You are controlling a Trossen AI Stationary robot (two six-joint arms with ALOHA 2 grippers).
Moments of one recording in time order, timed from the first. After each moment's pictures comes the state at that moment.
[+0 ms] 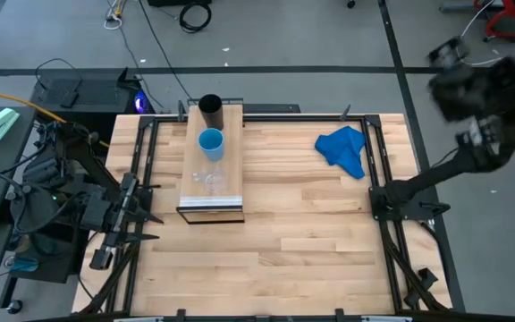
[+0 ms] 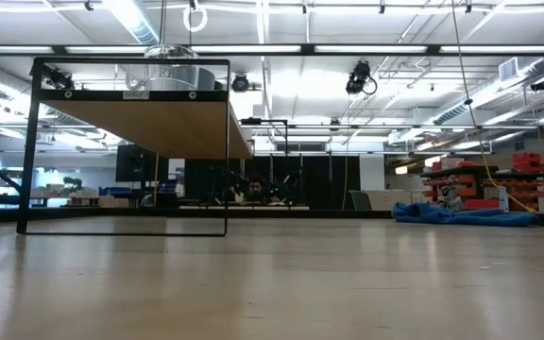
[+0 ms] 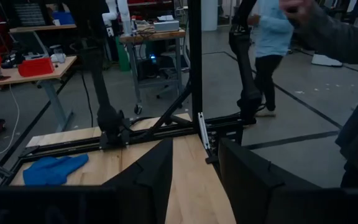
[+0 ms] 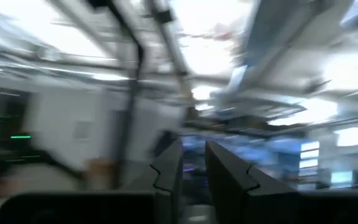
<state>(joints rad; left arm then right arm) -1.06 1.09 1.56 -0.67 -0.87 -0.15 0.15 1.02 1.91 -0.44 -0.15 -0.14</state>
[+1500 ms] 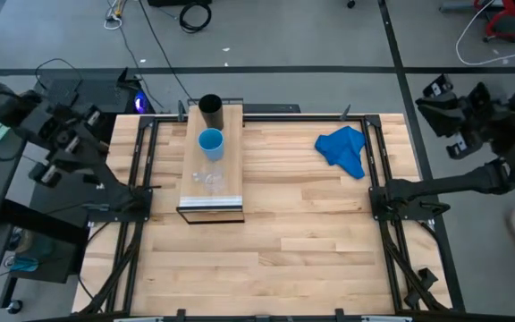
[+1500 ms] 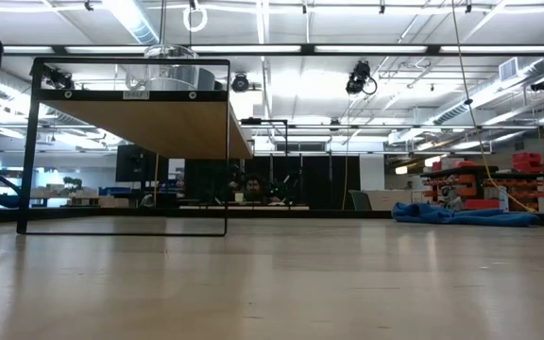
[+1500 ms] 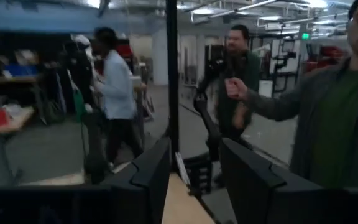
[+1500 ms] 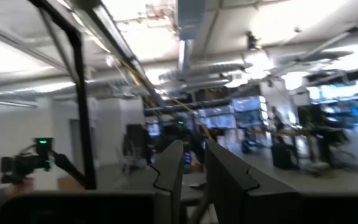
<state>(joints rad) -0.97 0.62 1.56 -0.81 -0.58 0.05 -0.09 0.58 1.37 -0.39 -0.05 0.14</state>
